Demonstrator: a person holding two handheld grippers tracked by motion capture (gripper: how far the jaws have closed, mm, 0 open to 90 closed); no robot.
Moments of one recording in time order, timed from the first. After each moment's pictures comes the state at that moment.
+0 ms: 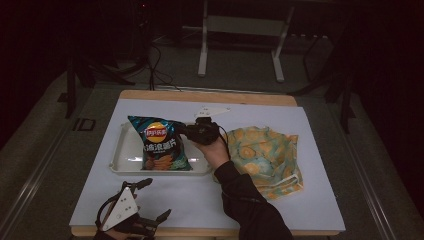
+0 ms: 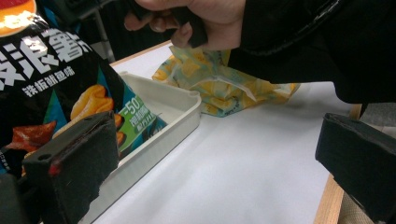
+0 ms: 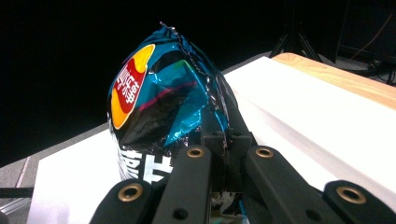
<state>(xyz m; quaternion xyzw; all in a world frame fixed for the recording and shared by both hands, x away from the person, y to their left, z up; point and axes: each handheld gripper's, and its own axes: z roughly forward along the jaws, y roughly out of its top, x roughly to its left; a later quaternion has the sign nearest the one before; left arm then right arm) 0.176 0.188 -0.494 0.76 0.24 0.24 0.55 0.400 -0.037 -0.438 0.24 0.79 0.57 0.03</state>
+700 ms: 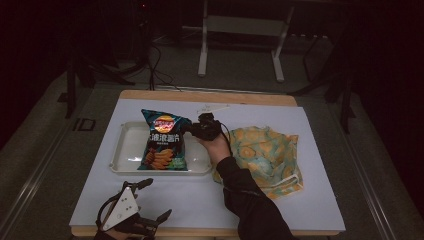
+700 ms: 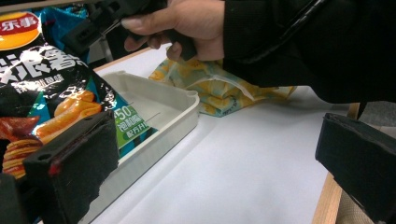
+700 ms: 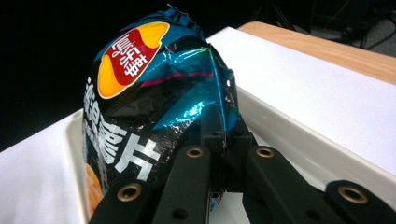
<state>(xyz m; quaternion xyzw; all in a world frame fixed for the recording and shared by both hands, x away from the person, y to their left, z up) 0.176 0.187 -0.494 0.76 0.24 0.24 0.55 0.433 -0.041 -0.462 0.29 0.80 0.52 0.03</state>
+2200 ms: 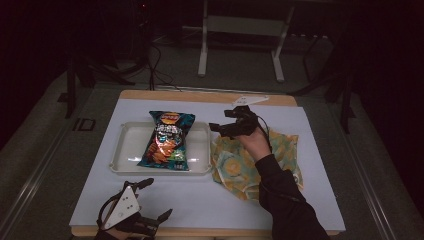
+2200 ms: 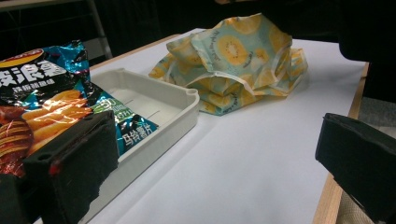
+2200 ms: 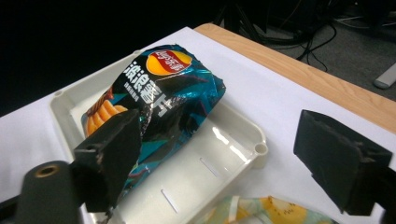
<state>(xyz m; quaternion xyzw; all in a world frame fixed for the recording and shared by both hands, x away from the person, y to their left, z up) 0.178 0.185 -0.494 0.77 0.25 0.24 0.55 0.418 -0.137 -0.403 0.30 0.82 0.49 0.10</state>
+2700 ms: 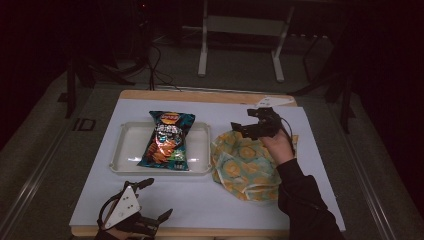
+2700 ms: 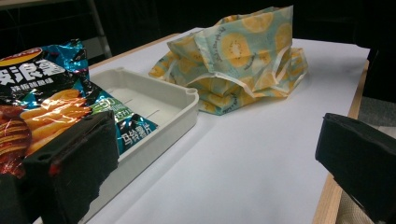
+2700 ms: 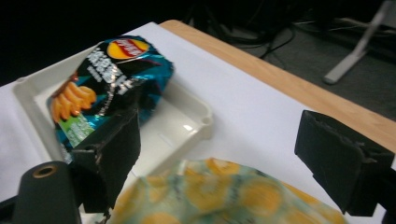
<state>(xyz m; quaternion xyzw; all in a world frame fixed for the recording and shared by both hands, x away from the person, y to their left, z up) 0.179 0.185 -0.495 0.77 0.25 0.23 0.55 0.406 -0.195 -0.390 0.32 0.81 0.47 0.16</state>
